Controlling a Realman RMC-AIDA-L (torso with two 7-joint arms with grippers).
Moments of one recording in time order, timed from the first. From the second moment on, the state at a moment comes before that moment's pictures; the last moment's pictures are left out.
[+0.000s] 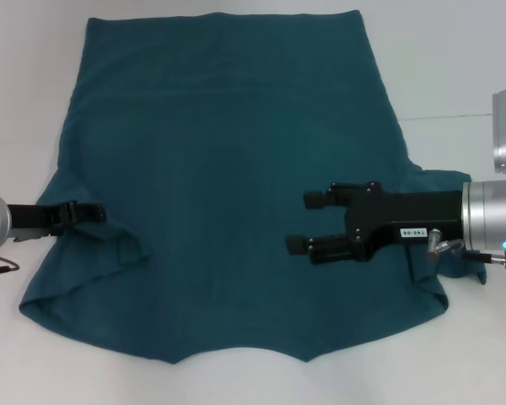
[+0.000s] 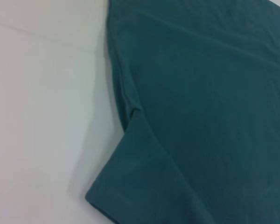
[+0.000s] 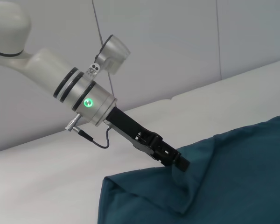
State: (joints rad) left arm -0.74 -2.07 0.75 0.63 2.51 0.86 -2.55; right arm 0.61 2.09 -0.81 -0.75 -1.97 -1.47 1.48
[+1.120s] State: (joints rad) left arm -0.74 -2.04 0.74 0.63 2.58 0.90 -2.60; right arm 0.61 2.09 -0.80 -0.73 -1.96 -1.47 1.47
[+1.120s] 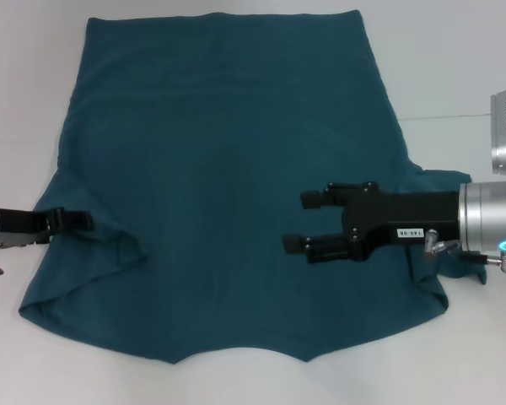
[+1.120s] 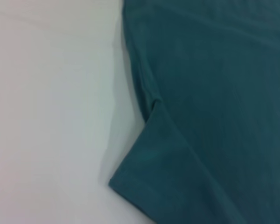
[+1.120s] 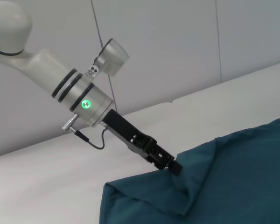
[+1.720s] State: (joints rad) left arm -0.78 -2.04 0.76 0.60 2.59 0.89 -2.60; right arm 0.62 2.09 -0.81 -0.73 -1.95 -1.47 1.47
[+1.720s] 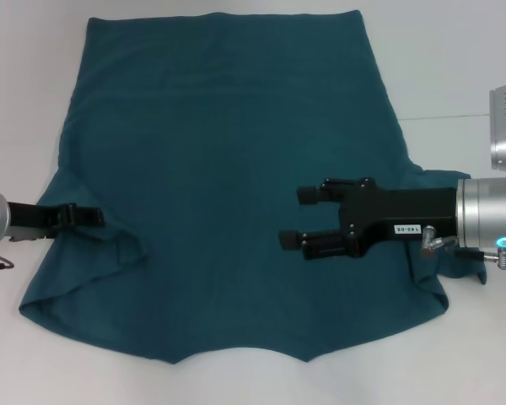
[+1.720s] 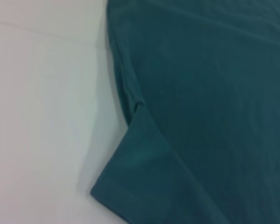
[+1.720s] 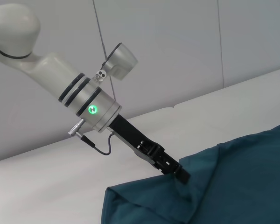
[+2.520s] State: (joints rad) left arm -0.81 -2.05 0.75 0.56 2.58 0.77 -2.57; right arm 0.61 2.09 -0.81 -0.73 -1.94 -1.47 1.47
